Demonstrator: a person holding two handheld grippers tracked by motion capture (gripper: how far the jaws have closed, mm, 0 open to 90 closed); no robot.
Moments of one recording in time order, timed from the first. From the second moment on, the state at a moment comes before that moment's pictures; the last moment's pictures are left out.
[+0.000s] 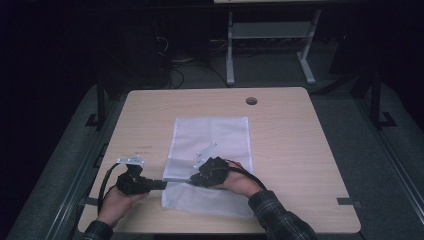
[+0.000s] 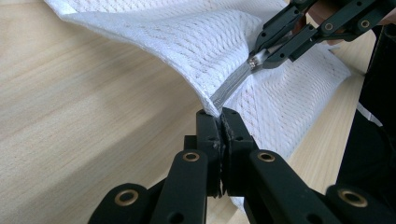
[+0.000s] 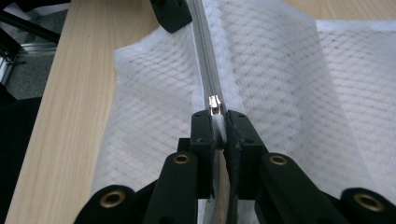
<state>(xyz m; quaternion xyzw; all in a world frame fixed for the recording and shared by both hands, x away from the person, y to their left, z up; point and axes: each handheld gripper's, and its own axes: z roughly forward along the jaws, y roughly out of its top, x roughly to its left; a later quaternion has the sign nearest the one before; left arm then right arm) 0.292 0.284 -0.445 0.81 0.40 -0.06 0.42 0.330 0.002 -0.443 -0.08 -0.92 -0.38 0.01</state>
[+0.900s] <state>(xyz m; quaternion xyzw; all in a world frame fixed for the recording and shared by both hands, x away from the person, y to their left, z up) 0.291 0.285 -0.445 0.81 0.40 -0.06 0.41 0.323 -0.026 -0.440 -0.09 -0.91 -0.40 0.01</state>
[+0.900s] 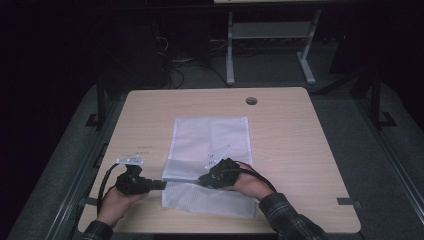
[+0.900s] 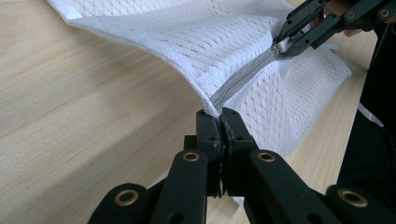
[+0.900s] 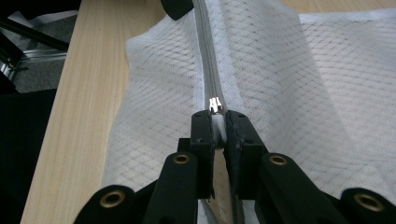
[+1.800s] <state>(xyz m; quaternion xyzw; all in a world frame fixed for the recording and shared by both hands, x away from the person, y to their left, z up) 0.290 0.286 -0.446 0.82 0.40 -0.06 0.41 0.315 -0.046 -0.436 -0.08 -0.91 -0.41 0.00</state>
